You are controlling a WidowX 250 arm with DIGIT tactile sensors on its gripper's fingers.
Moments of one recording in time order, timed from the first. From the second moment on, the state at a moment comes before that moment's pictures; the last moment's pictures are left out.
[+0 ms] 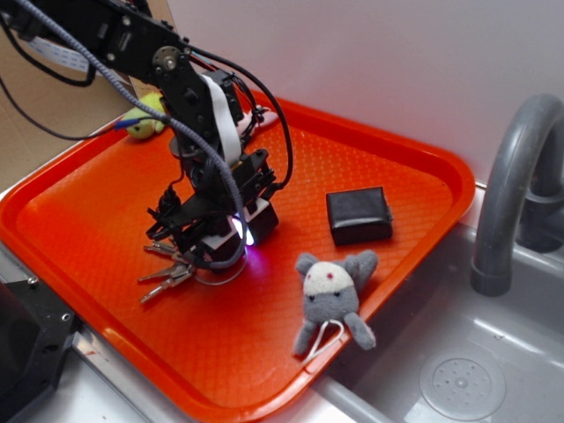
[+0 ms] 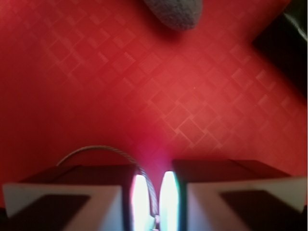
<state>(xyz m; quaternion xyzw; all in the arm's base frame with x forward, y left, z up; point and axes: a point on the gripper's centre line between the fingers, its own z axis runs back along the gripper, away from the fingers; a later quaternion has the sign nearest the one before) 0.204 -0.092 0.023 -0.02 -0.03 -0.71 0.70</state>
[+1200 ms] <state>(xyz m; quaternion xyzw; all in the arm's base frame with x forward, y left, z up) 0.182 -0.046 0.135 0.02 -0.09 -0.63 0.77</state>
